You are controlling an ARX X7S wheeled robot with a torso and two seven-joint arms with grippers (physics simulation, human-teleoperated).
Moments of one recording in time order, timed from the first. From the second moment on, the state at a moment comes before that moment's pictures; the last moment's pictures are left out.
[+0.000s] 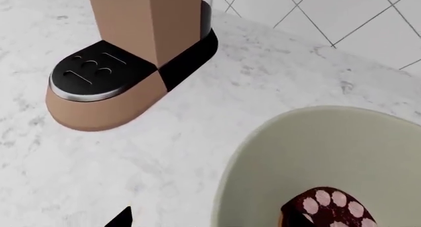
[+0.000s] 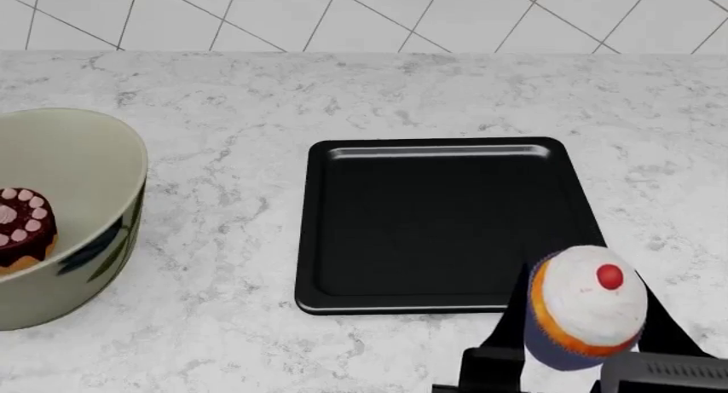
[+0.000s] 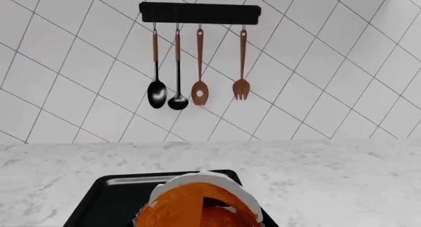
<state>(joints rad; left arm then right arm) -0.91 -0.74 0.10 -0.03 -1.47 -1.05 -1.19 0.17 0.65 -0.10 -0.94 0.87 0.69 0.82</state>
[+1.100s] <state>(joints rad) -0.87 -0.72 0.15 -0.11 -1.40 -1.01 -1.12 0.16 0.68 -0.09 -0.97 0.92 0.67 0.87</state>
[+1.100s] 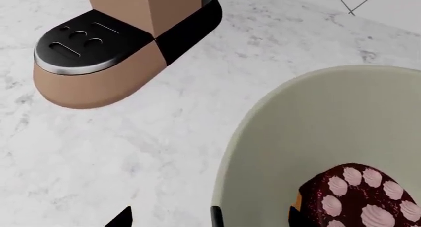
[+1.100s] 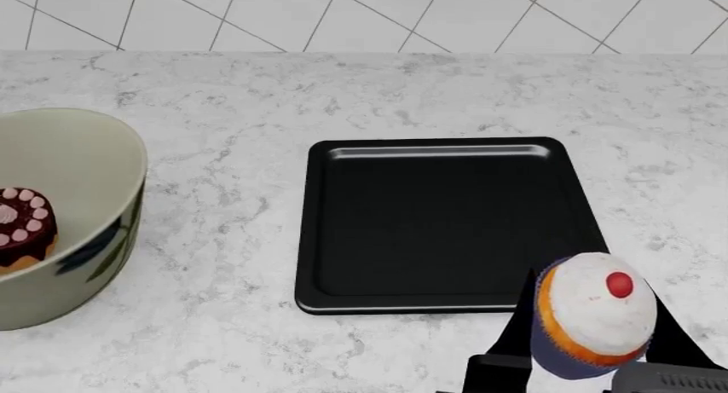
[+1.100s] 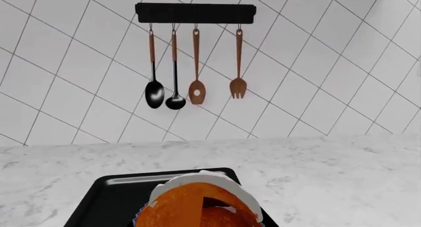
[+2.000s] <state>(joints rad) -1.10 -0.65 0.21 -0.15 -1.38 -1.06 -0.91 0.18 0.69 -0.12 -0.93 0.89 0.63 0.85</state>
